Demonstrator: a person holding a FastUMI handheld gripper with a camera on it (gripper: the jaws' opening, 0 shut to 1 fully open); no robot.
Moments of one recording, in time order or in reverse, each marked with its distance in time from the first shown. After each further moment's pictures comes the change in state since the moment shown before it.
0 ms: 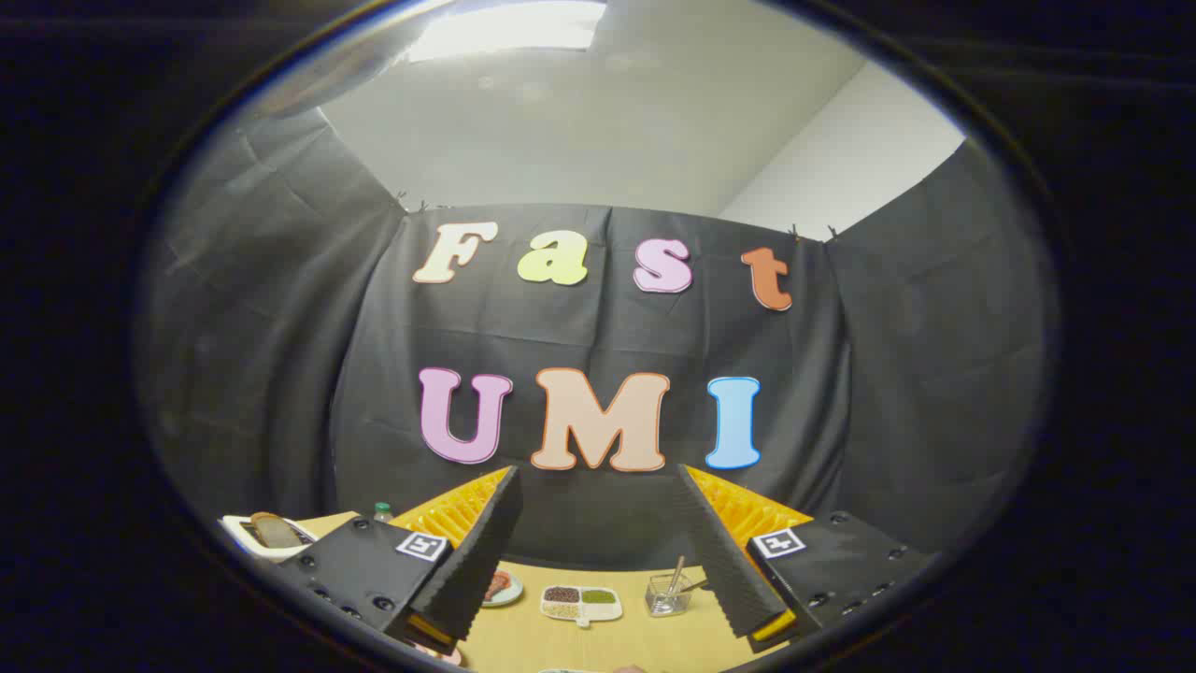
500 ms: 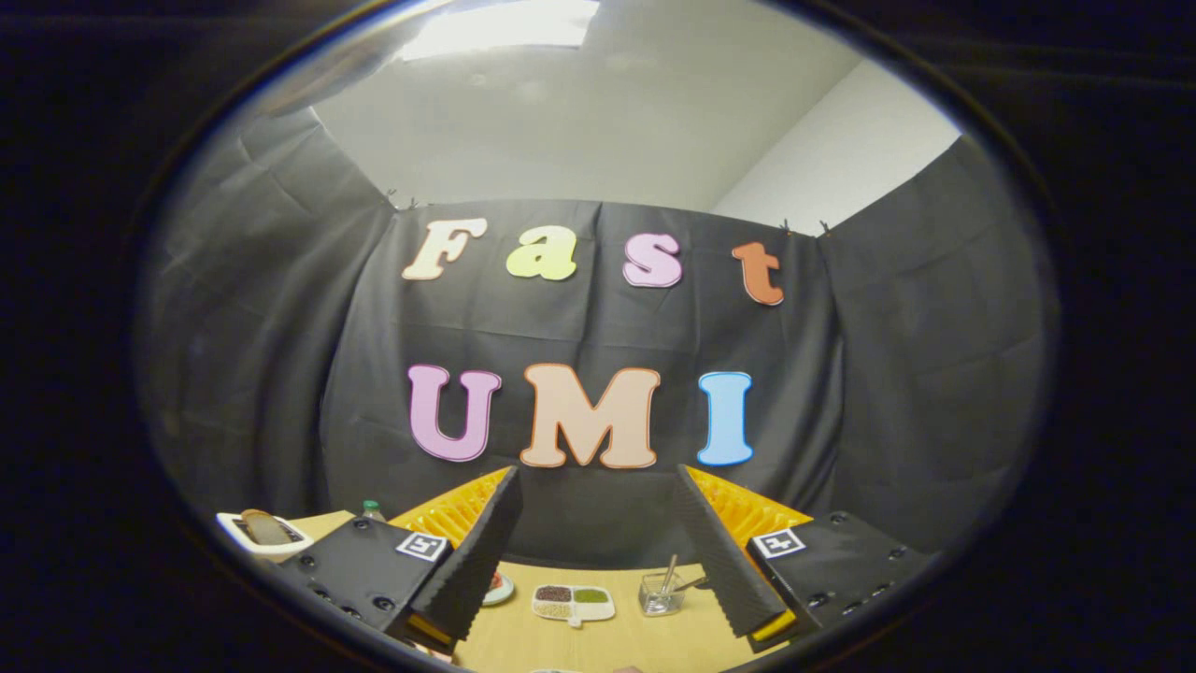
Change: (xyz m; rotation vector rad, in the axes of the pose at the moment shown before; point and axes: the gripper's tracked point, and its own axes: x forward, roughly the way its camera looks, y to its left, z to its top) arm 0.007 -0.022 -0.006 0.001 0.000 -0.037
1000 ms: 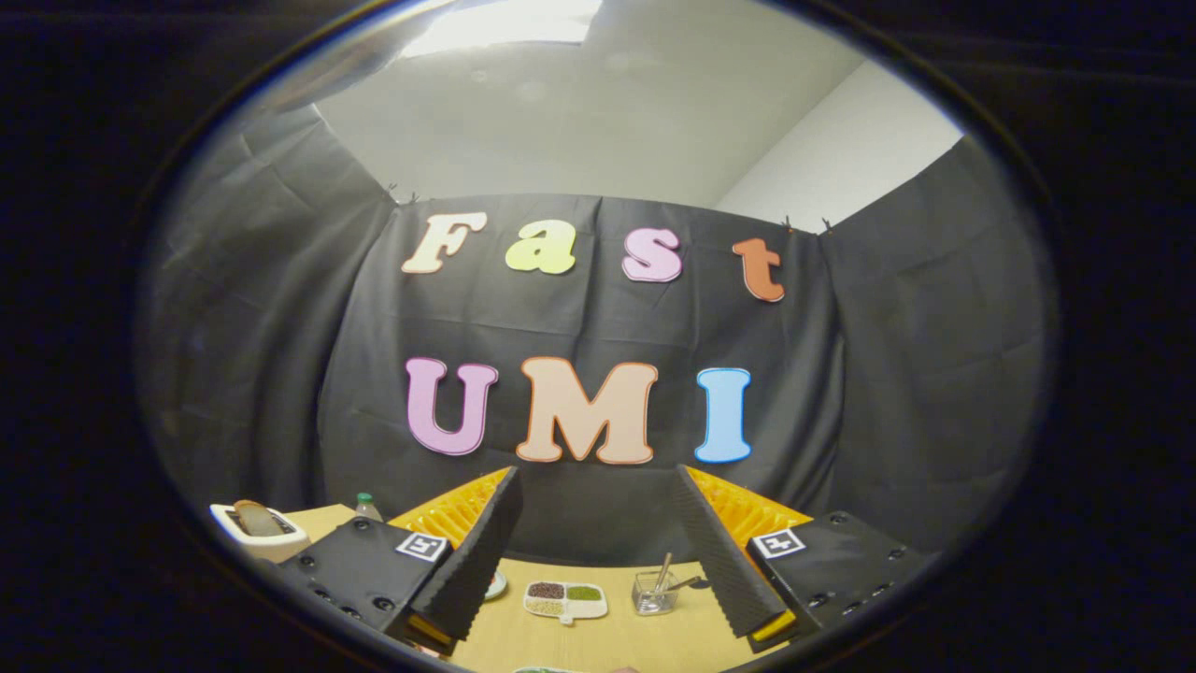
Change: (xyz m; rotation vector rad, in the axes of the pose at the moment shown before) arm 0.007 -0.004 -0.019 -0.008 0.048 0.033
